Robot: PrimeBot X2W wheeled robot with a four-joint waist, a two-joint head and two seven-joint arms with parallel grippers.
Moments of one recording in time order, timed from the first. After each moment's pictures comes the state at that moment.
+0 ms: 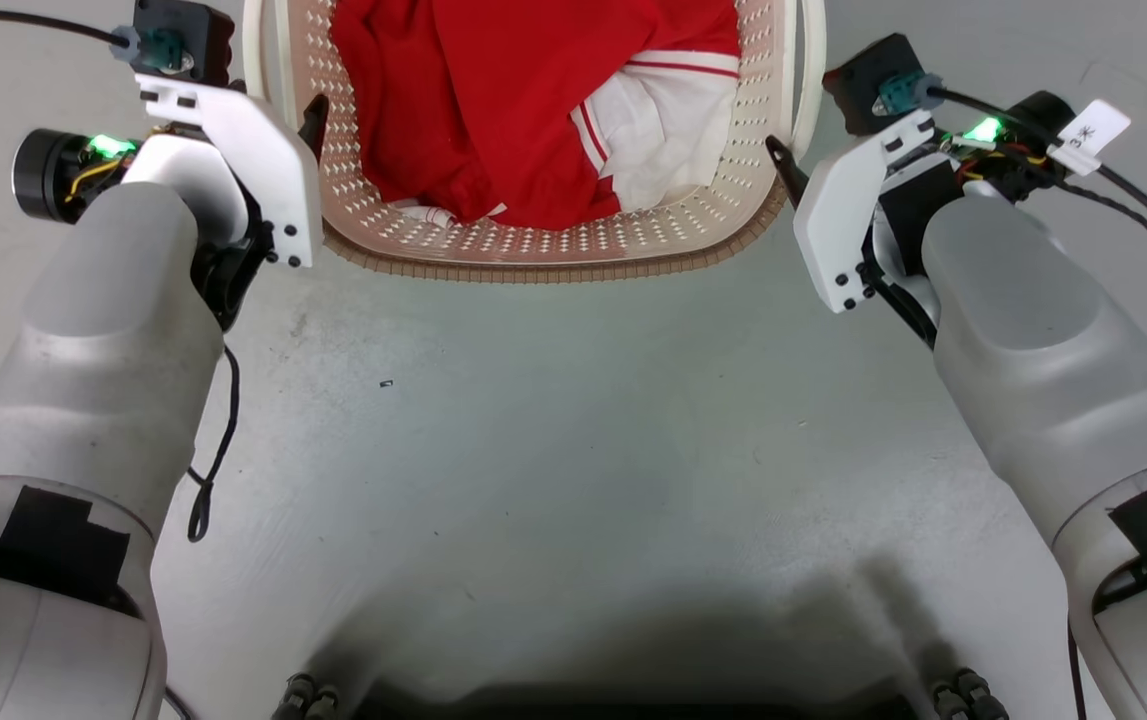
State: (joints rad) left arm -1.19 0.28 -0.57 1.17 -0.54 -0.13 0.05; right arm -1.20 -0.06 0.55 1.28 0.17 0.13 -0.05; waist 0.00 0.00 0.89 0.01
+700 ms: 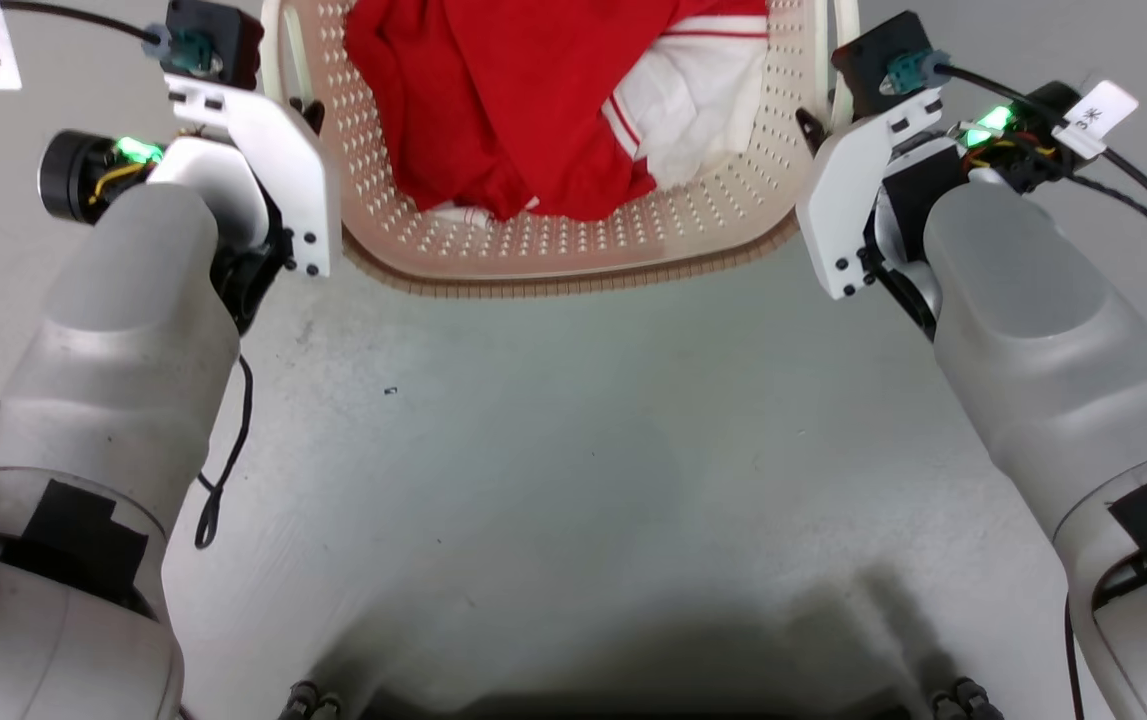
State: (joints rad) left arm -1.22 0.27 -0.68 1.21 -0.64 -0.13 0.06; right arm -1.22 -0.06 0.58 1.29 0.22 0.13 -0.02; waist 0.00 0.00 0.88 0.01
